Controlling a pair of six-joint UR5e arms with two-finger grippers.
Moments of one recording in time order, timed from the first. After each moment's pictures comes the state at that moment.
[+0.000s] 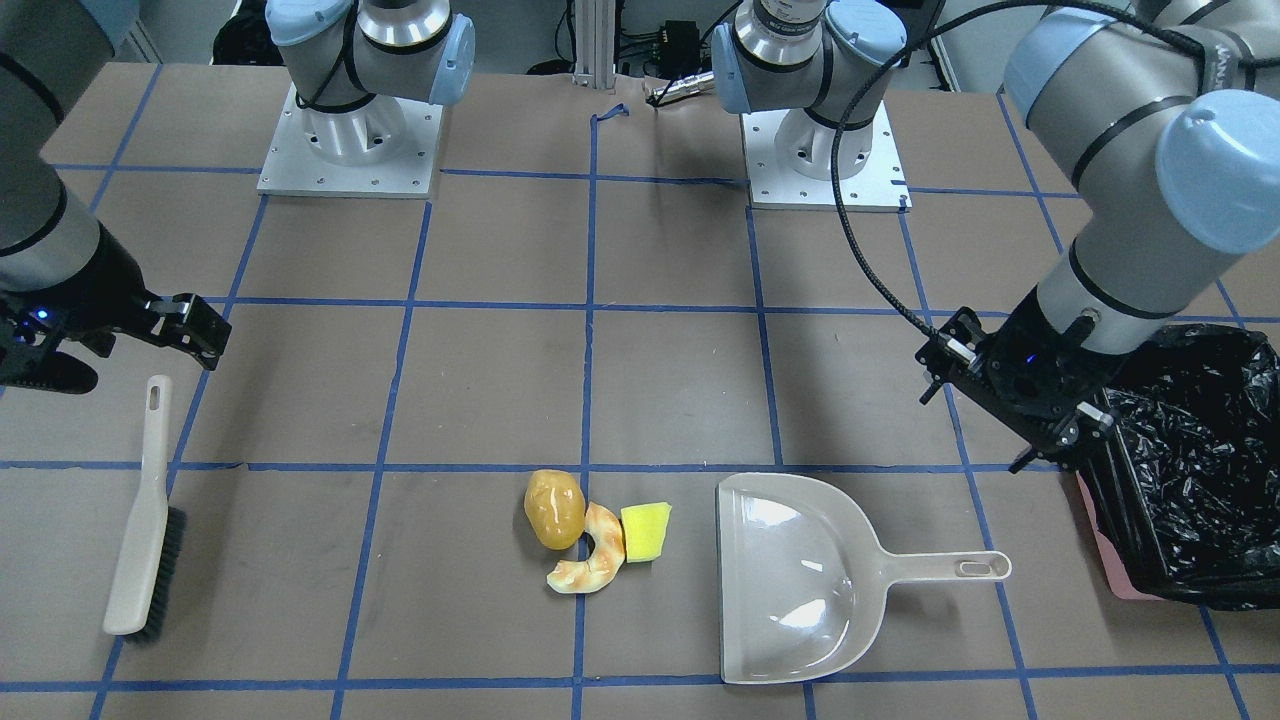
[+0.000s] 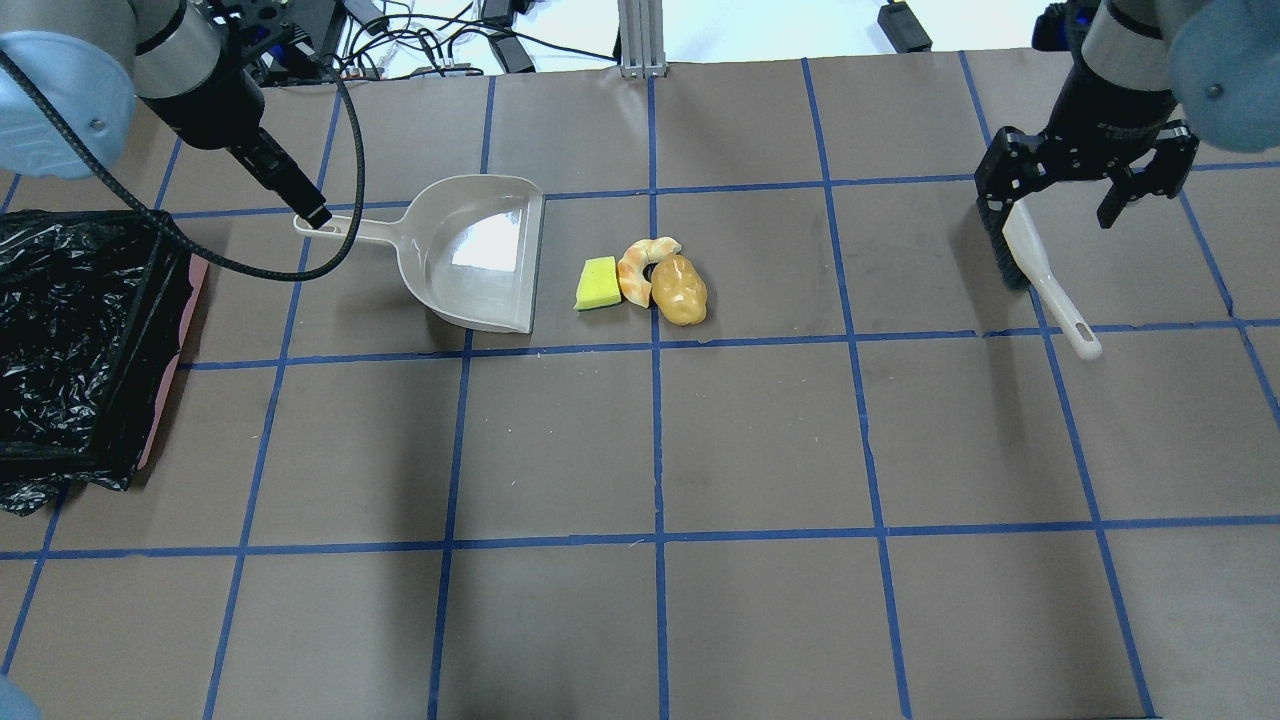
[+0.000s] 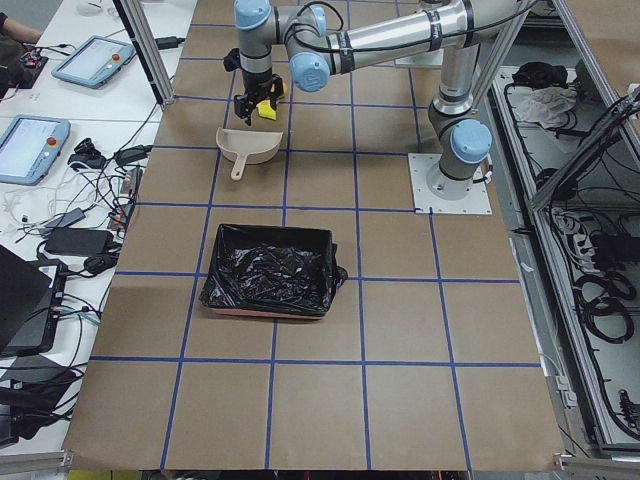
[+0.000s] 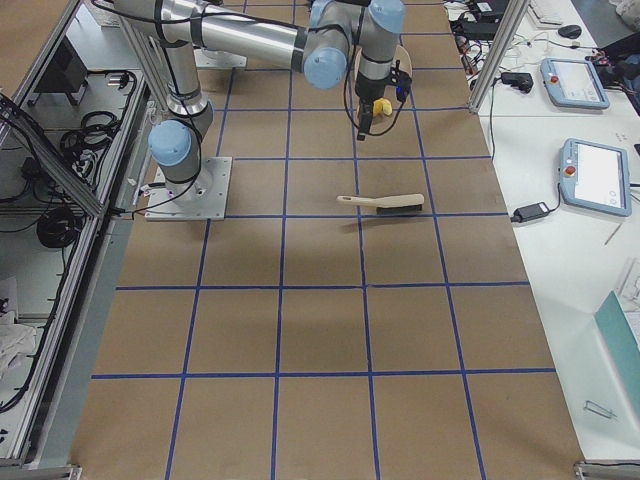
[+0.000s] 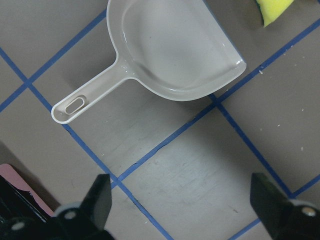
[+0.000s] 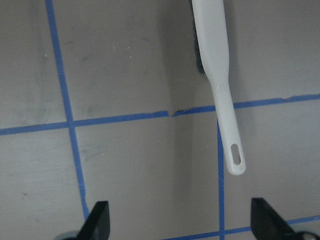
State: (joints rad) left arm -1.38 -1.83 -1.52 -1.29 1.54 1.03; right arm 1.33 -1.40 1.63 -1.73 -1.67 -0.16
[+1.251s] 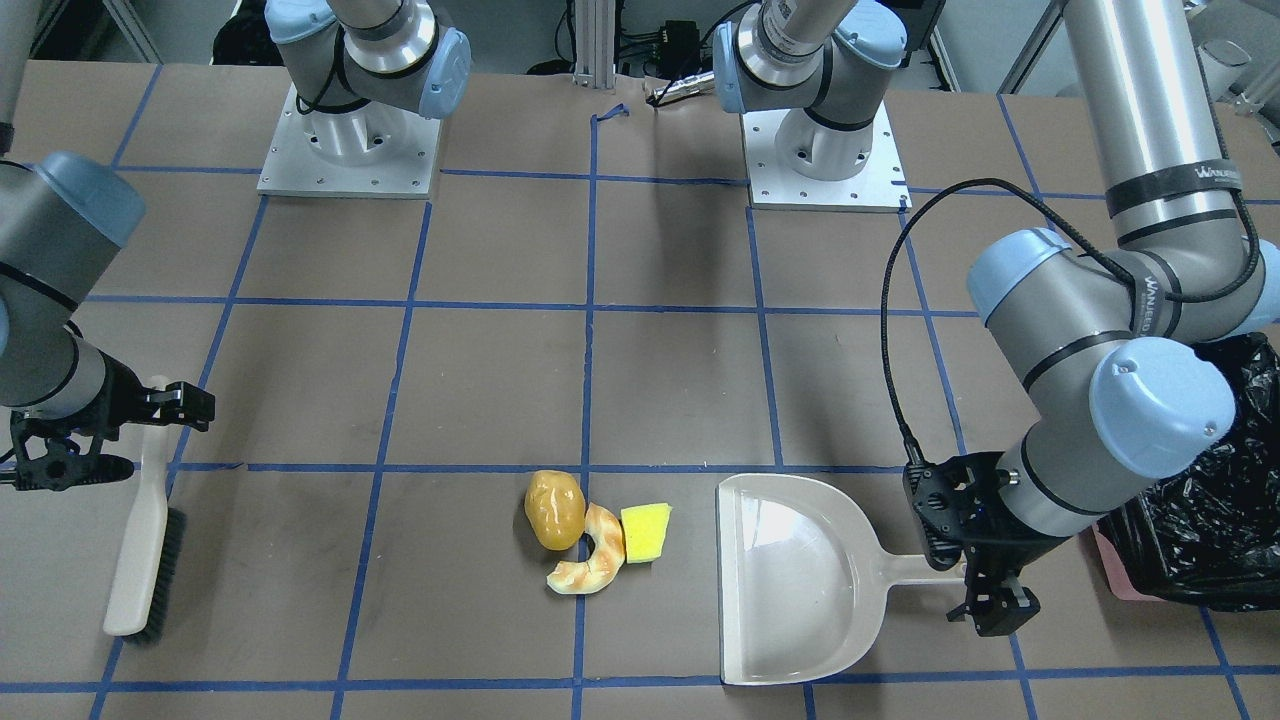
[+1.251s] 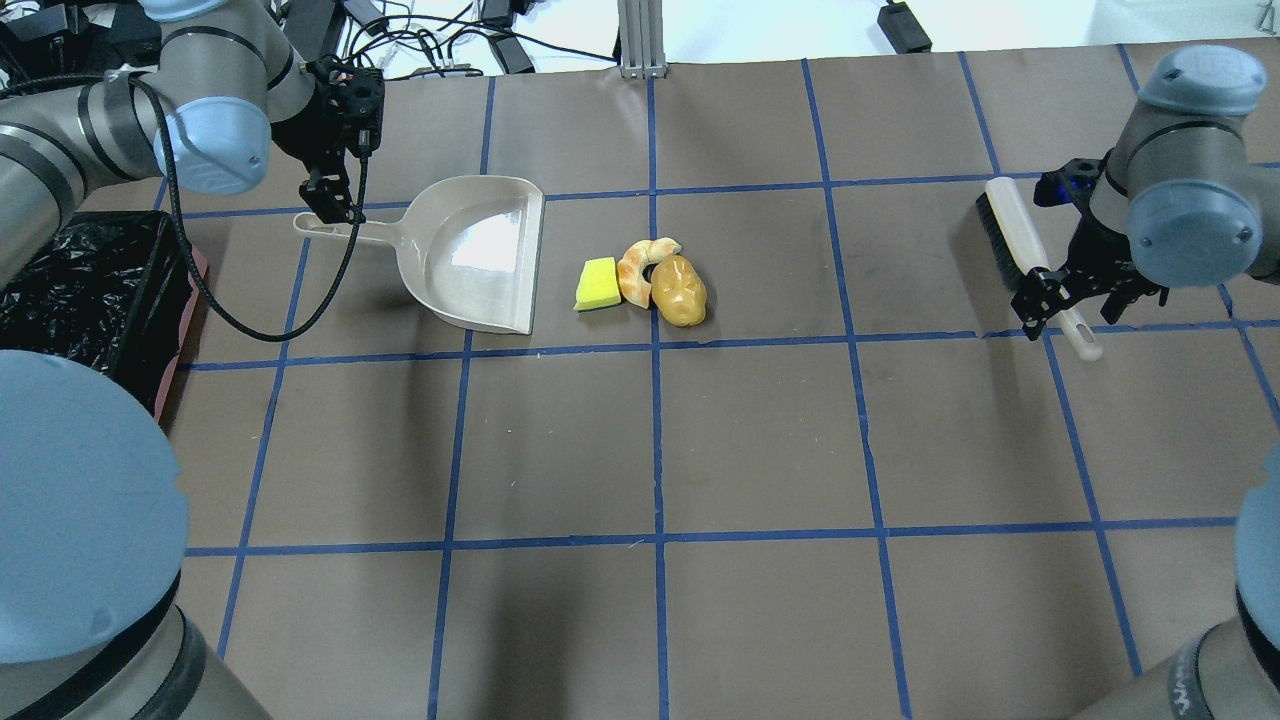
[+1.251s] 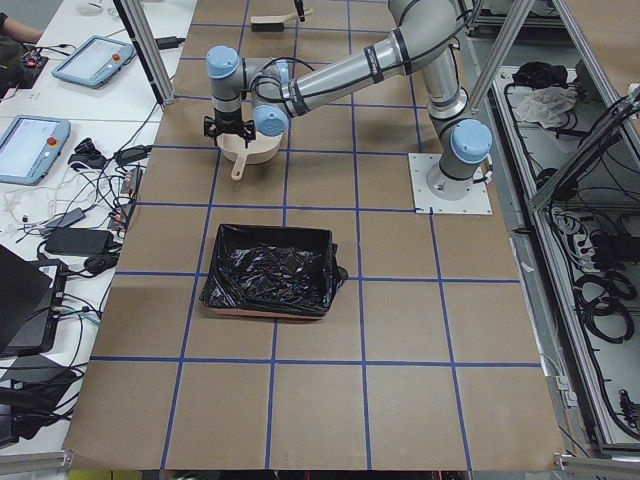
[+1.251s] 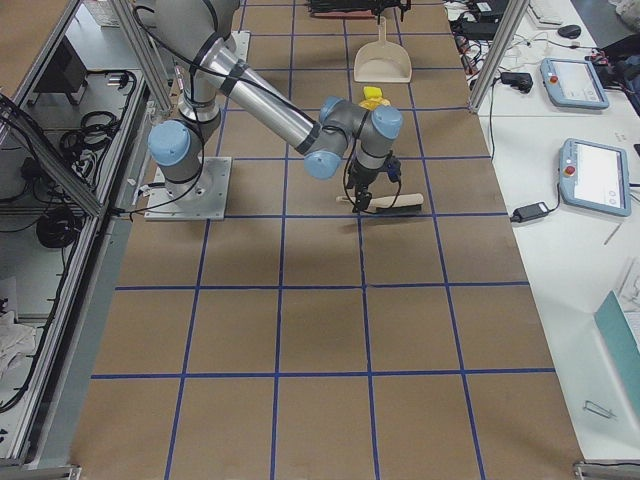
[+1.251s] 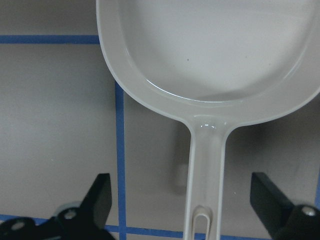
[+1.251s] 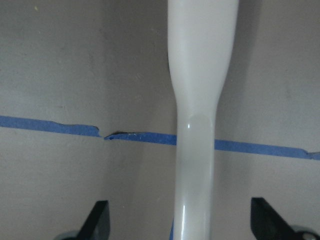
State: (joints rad) left arm -1.41 -2.09 -1.45 -1.05 1.52 1.71; right arm 1.20 -1.22 1.83 -2.02 -1.72 -0.51
